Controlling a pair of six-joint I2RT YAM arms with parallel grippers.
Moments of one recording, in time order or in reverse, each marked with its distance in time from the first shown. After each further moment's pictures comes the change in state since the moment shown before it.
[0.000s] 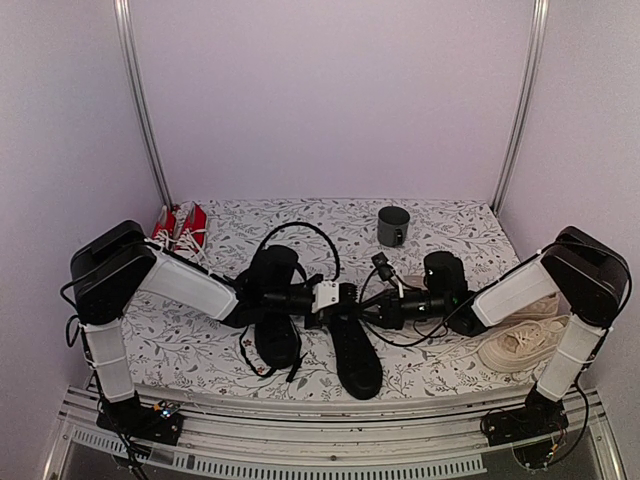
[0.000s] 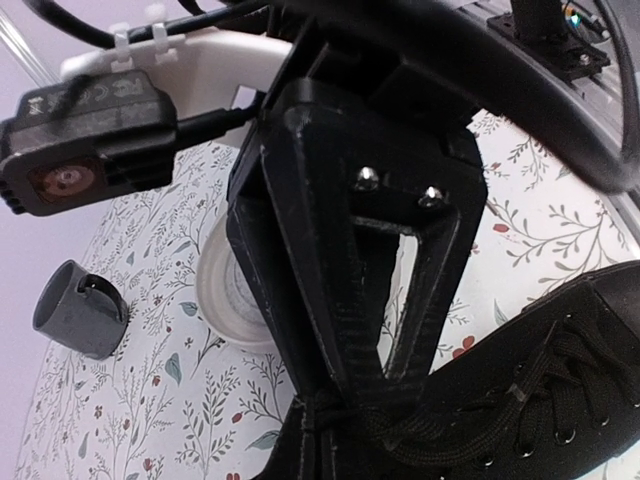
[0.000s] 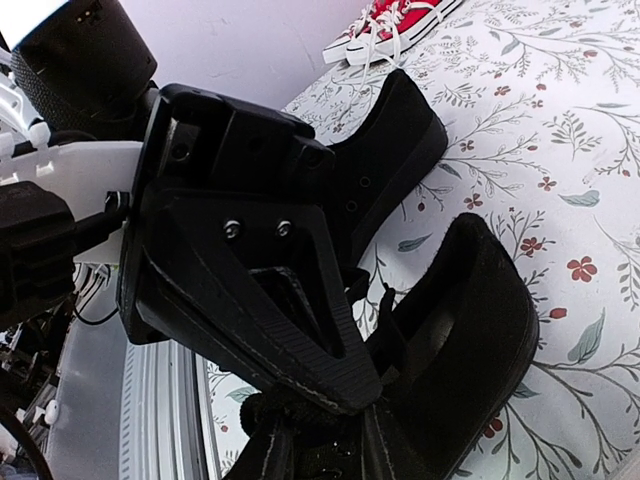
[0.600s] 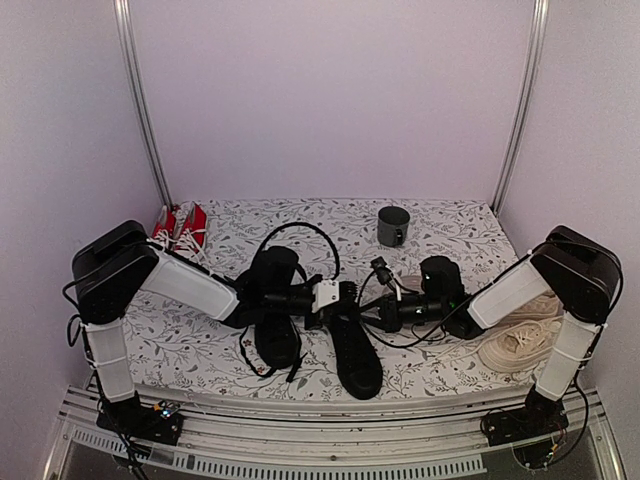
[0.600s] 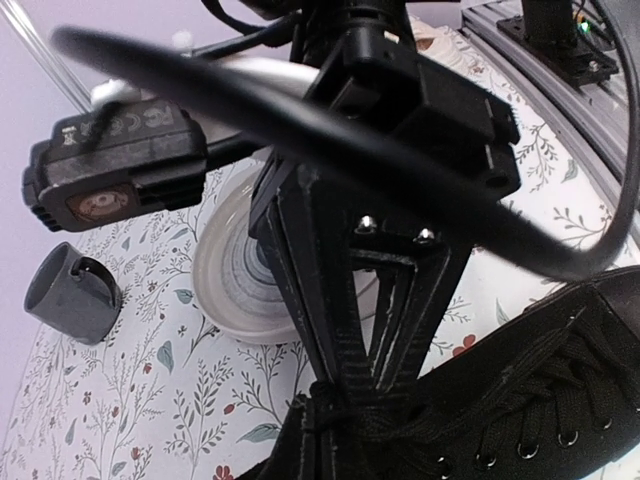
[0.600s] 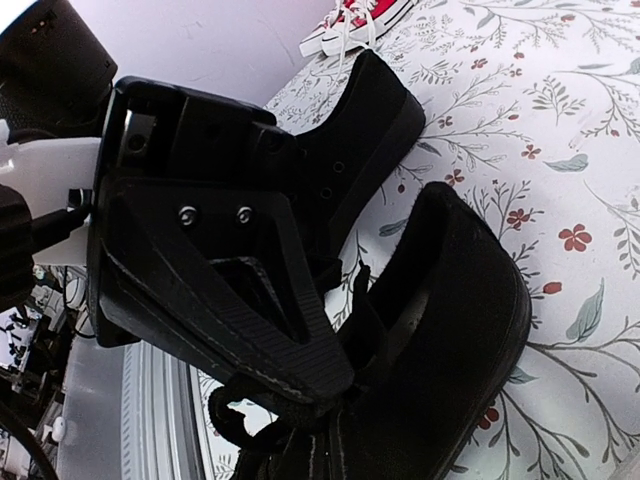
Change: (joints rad) left arm 0.001 0.011 0.000 0.005 -0.011 -0.035; right arm 0.008 0.052 -0.003 0.040 0.029 0.074
